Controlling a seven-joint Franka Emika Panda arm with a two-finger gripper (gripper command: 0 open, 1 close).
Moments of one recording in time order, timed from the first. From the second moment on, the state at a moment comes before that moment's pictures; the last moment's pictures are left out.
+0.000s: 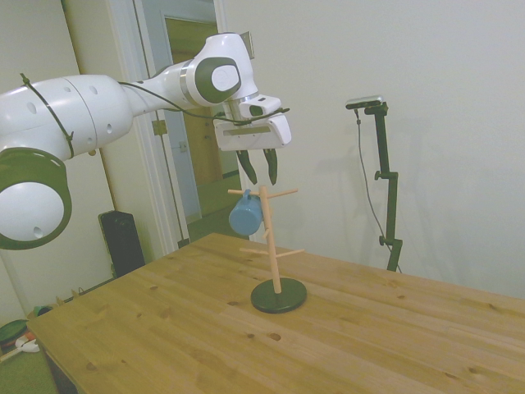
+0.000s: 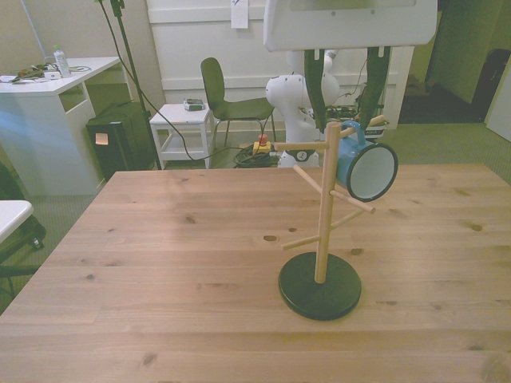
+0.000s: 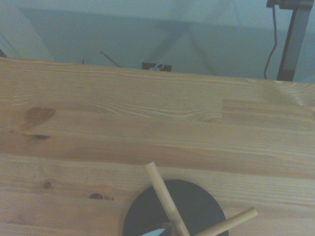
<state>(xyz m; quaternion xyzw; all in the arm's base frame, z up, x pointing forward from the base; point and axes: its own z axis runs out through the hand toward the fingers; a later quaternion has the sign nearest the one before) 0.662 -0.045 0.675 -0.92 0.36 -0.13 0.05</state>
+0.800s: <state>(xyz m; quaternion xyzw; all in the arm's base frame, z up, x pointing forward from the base) 0.548 0.107 0.695 -0.92 0.35 -0.14 0.08</state>
